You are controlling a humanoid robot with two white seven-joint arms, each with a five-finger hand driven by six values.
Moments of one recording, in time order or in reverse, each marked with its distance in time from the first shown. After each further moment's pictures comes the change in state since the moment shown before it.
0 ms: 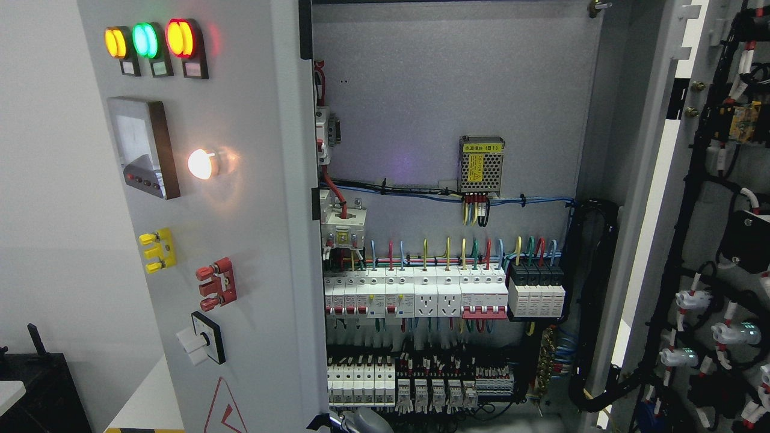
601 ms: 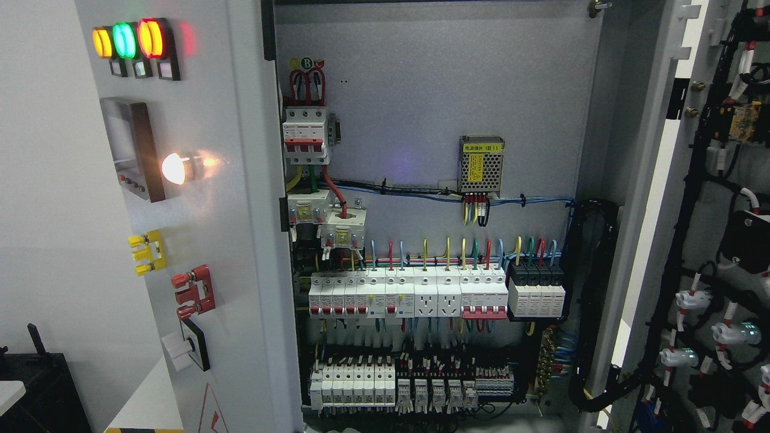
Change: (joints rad) left arm 0.000 0.000 0.000 0.000 0.000 0.000 0.000; right arm 0.016 0.001 0.044 -0.022 0.000 0.000 0.003
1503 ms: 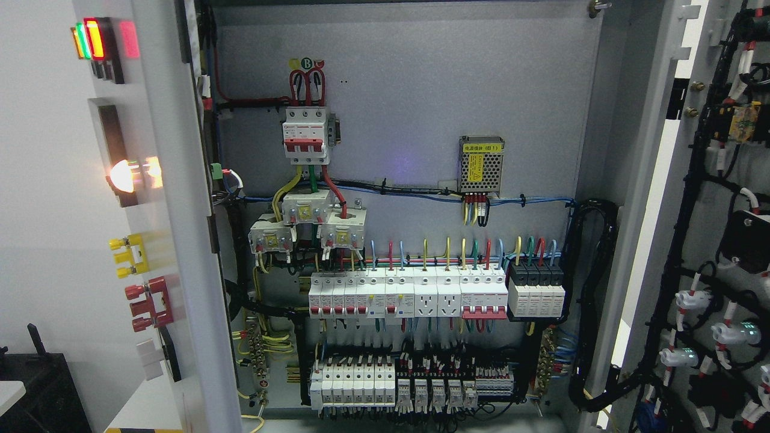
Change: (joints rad) left arm 0.000 0.000 0.000 0.000 0.000 0.000 0.000; right arm 0.008 0.008 0.066 -0.013 0.002 0.051 0.003
